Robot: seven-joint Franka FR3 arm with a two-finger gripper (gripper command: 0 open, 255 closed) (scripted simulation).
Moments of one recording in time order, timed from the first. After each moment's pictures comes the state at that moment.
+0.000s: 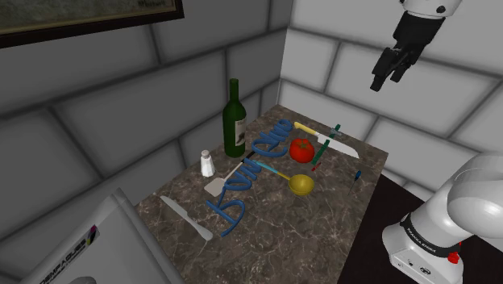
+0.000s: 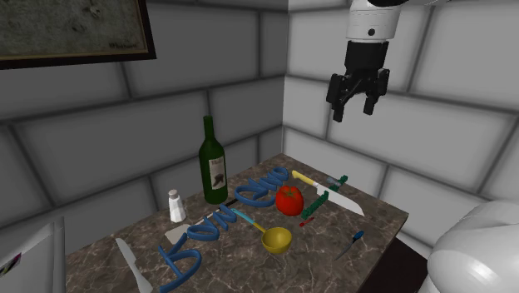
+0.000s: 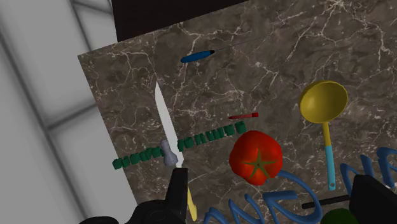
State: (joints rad) arm 0.01 -0.81 0.02 -2.30 -0.03 1.52 0.12
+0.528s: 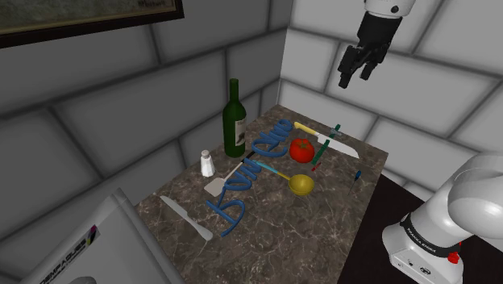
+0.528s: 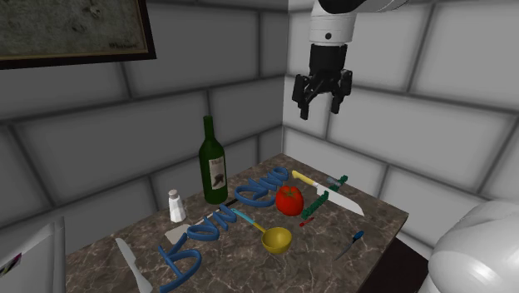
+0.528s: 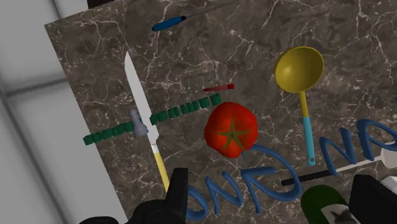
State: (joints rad) arm 0.02 -0.62 0.09 -2.20 0.02 1.61 0.19
